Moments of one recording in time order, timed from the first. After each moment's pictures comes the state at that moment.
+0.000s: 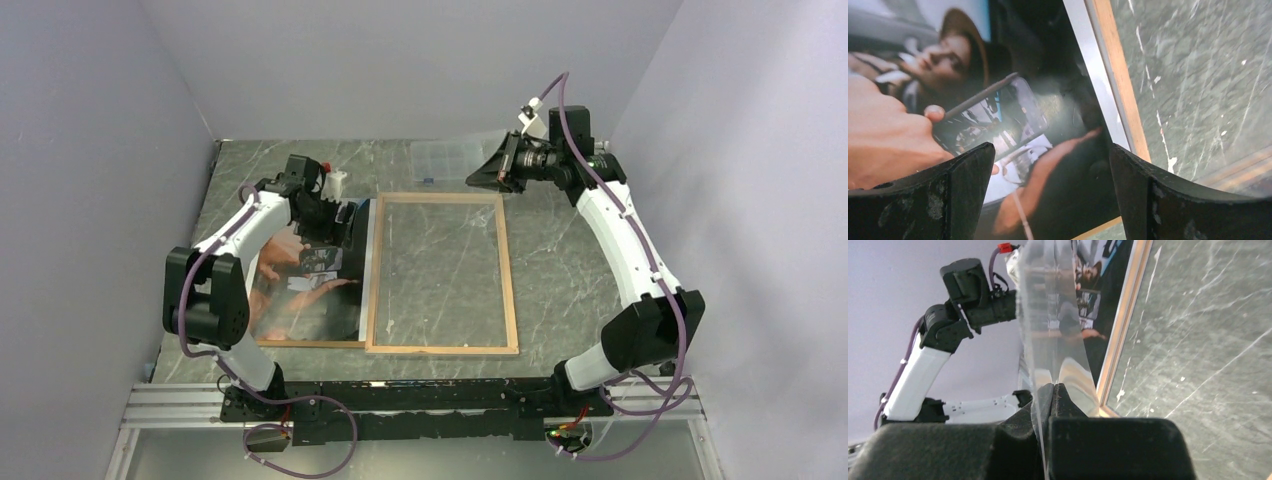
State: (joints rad) left arm -0.21 1.65 1.28 -0.73 0.27 0.09; right arm 0.20 1.50 1.59 -0.69 -0.71 0.68
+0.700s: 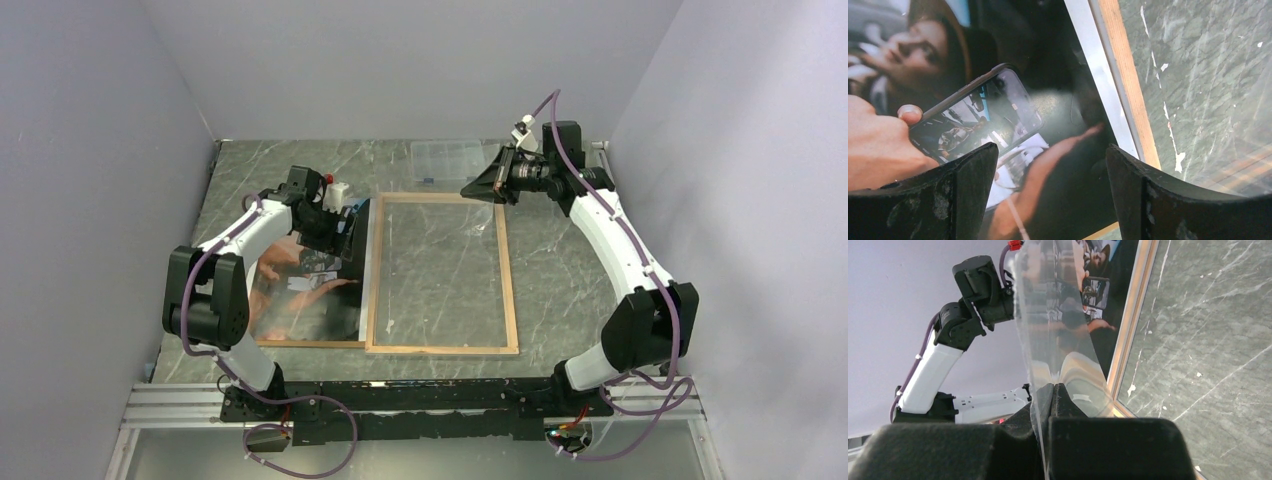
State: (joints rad) left arm -0.21 1.65 1.17 -0.67 0.30 0.12; right arm 0.19 1.50 1.40 -0.53 -0.82 0.78
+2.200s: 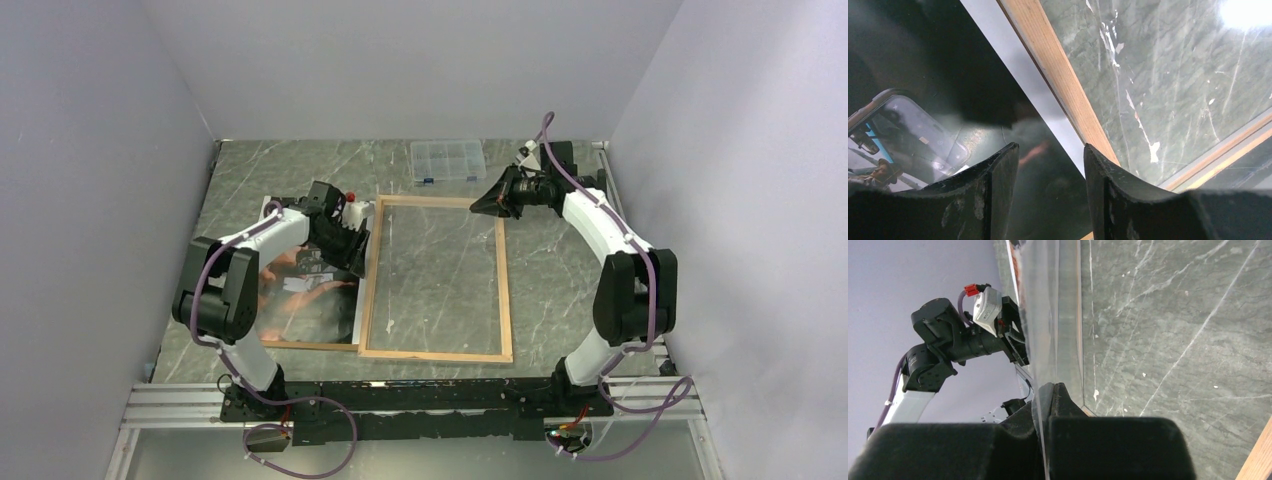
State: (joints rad) left arm -0.30 1.69 1.09 -0.62 0.40 0.11; right arm 0.12 1.63 1.27 -0.45 -0.79 0.74
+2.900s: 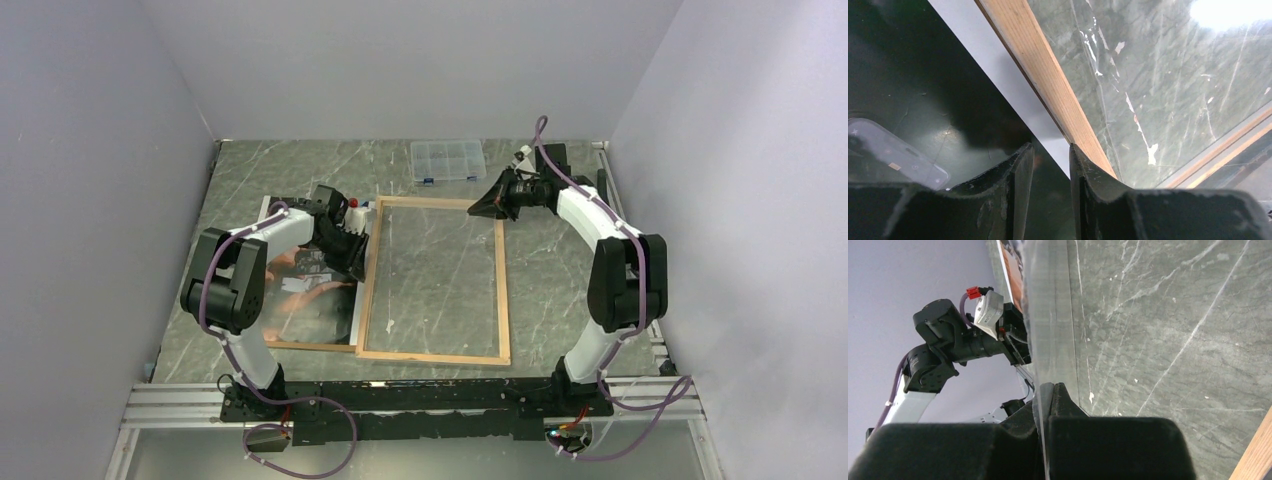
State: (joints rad) left arm -0.30 1.77 1.09 -0.60 0.45 0.11; right arm 0.11 1.73 1.28 -0.42 -0.82 0.74
